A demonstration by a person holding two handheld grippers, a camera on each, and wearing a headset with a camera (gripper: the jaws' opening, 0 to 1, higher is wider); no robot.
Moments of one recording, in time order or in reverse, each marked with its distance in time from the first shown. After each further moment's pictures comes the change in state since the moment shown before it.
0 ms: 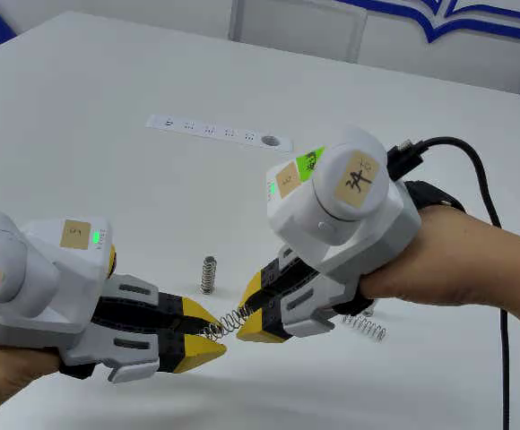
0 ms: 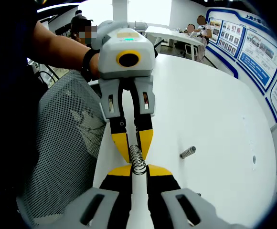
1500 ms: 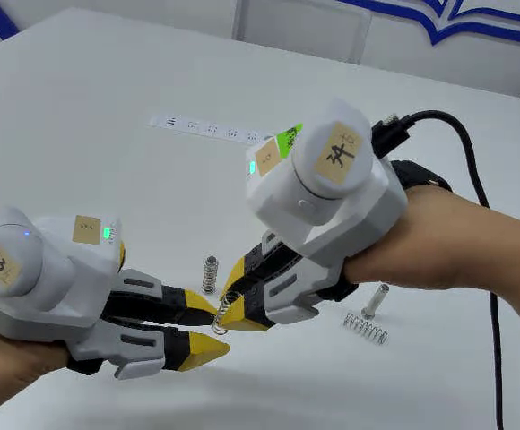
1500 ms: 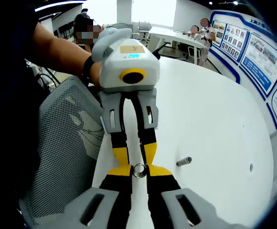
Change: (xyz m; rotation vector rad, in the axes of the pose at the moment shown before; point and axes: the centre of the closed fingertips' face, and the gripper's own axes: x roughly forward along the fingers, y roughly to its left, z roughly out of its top) left arm -0.001 0.010 -0.002 -0.022 0.004 0.037; right arm -0.002 -0.009 0.014 -0.025 0.009 -0.001
